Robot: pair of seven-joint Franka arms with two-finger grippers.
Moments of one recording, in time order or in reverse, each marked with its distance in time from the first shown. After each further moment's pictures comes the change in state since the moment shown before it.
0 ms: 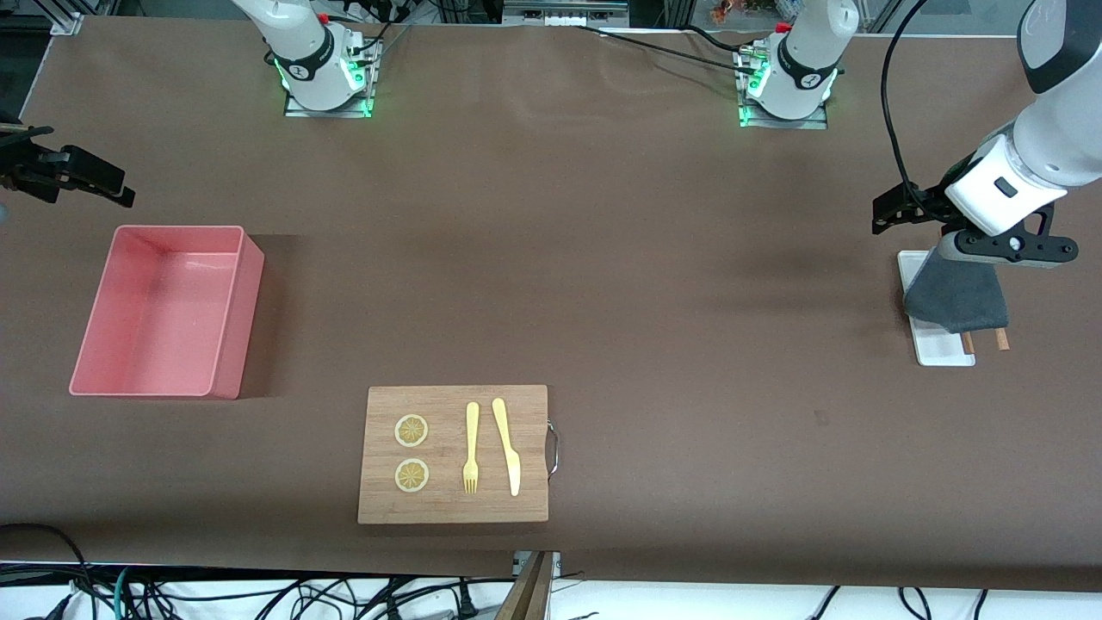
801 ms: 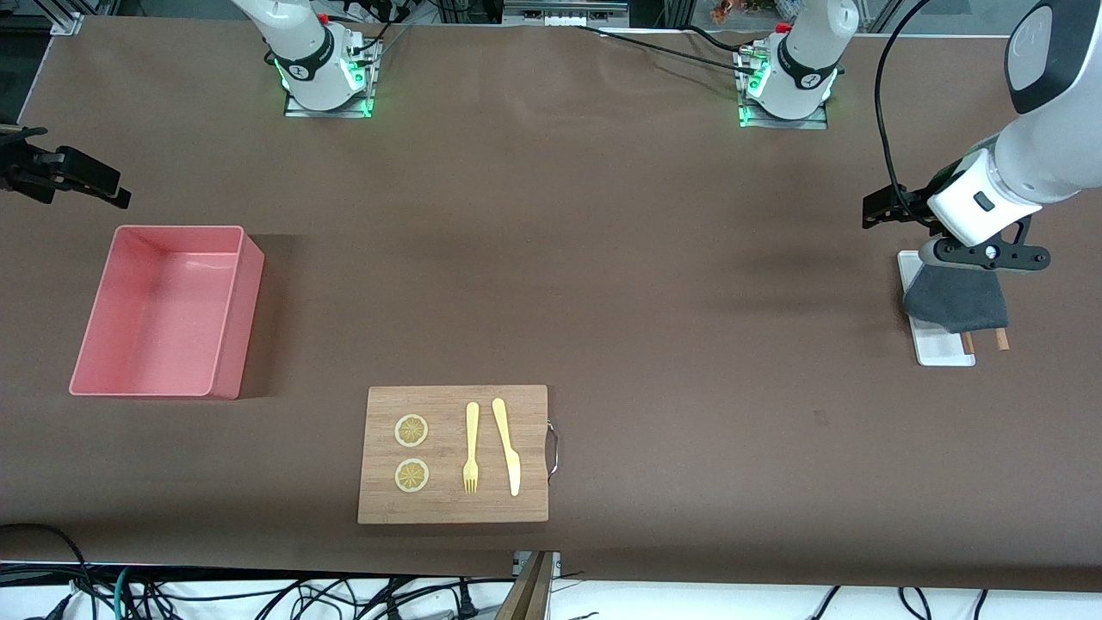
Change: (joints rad) left arm -0.002 0.035 -0.001 -0.001 0.000 -0.084 0.028; right arm 0.000 0.000 -0.009 0.000 0.000 0.006 -0.001
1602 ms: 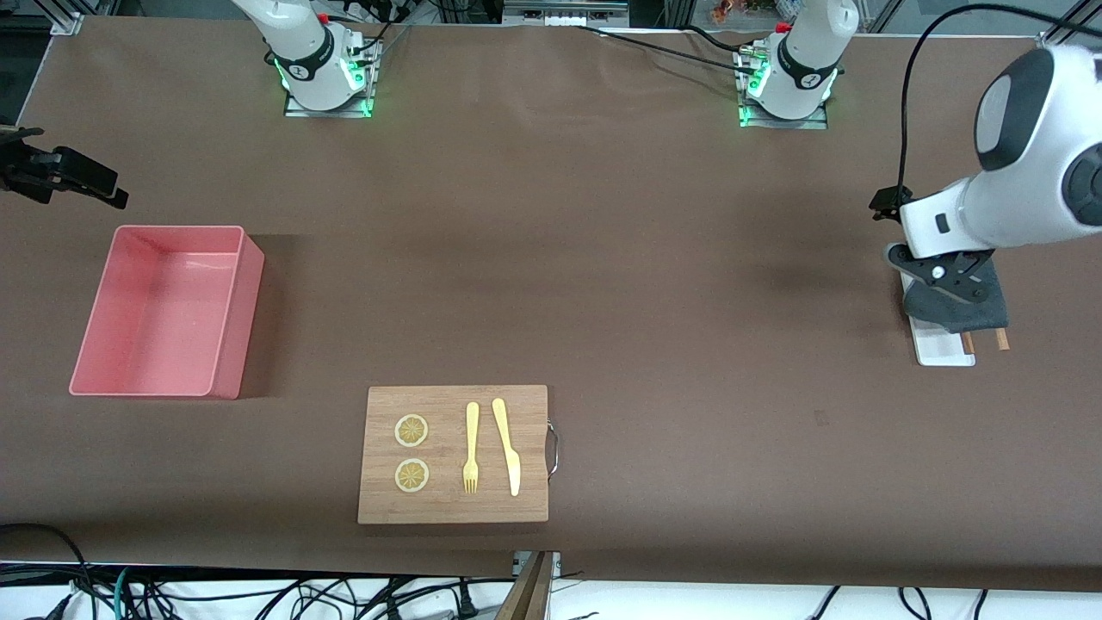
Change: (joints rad) left arm 0.001 0.131 0.006 0.022 0.142 -0.076 0.454; right arm 0.000 0.000 -0.004 0.000 0.000 0.004 0.000
